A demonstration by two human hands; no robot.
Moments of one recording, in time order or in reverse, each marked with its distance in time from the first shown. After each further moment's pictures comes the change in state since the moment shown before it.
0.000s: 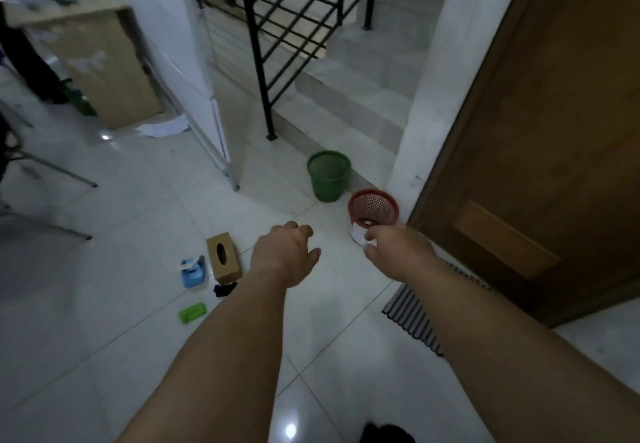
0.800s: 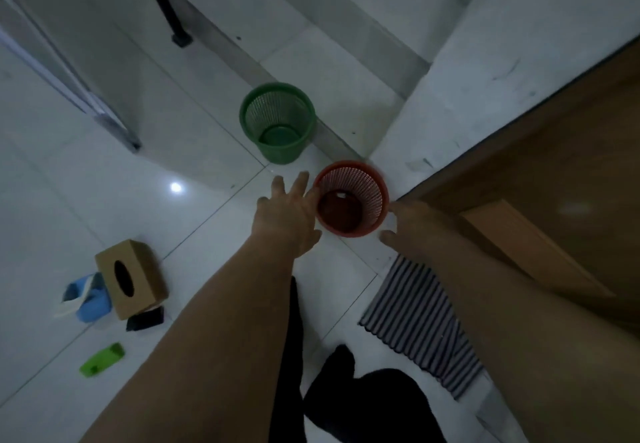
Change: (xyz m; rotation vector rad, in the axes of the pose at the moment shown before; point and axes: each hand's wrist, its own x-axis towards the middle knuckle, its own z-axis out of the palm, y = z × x) left_hand 0.507 0.039 0.127 0.140 -0.344 0.202; right_hand 0.451 0.206 0.054 0.010 -0.349 0.241
